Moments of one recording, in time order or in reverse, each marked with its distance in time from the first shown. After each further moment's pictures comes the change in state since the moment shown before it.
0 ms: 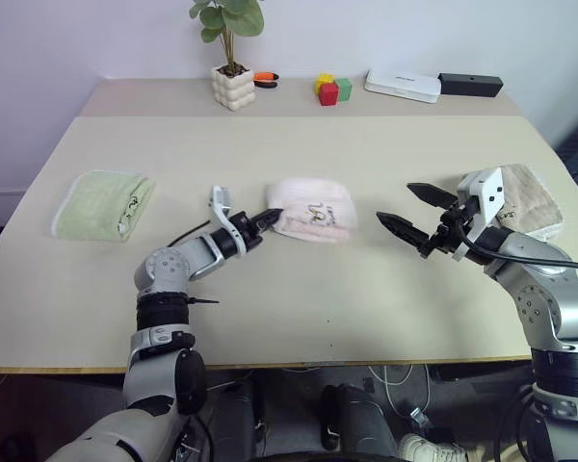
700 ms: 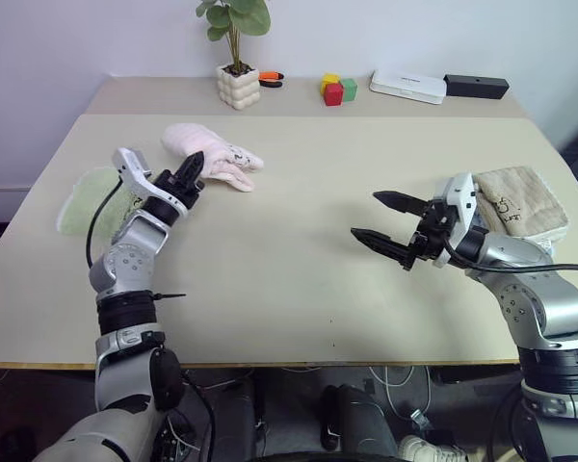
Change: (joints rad) left arm -0.040 0.164 0.070 -0.033 0.032 -0.418 0.002; right arm -0.018 0.015 0.075 -0.033 0.029 0.002 0.124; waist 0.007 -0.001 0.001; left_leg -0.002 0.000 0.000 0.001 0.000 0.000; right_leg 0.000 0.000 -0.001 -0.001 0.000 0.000
